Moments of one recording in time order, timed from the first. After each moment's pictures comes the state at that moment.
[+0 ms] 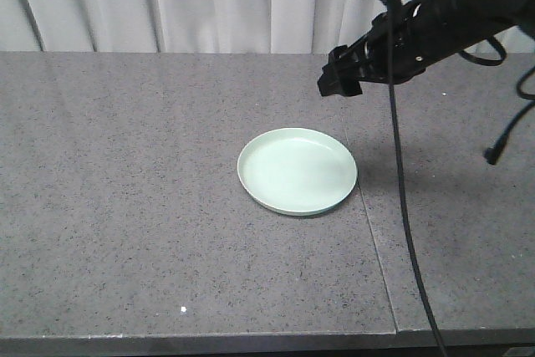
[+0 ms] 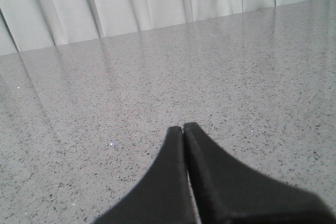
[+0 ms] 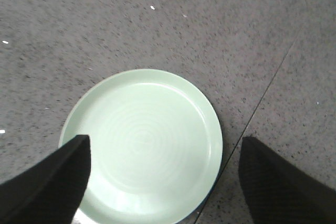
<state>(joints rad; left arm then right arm) 0.04 -0.01 0.02 -0.14 0.21 0.15 0.24 1.77 -1.71 0.30 0.92 -0.35</state>
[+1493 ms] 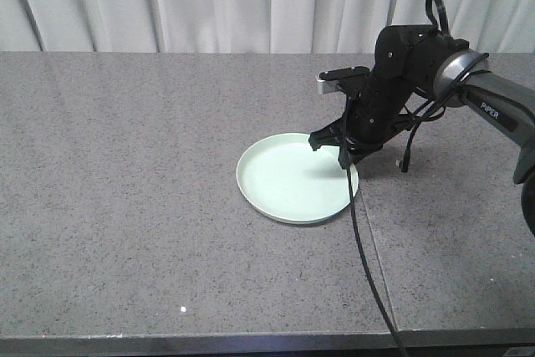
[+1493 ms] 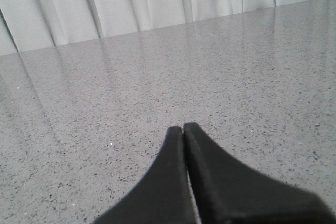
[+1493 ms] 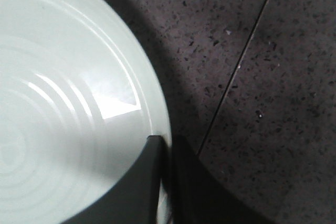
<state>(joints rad) 0.04 -0.01 0.02 -0.14 0.21 0.15 0.24 2.21 -1.94 0.12 1.16 -0.15</state>
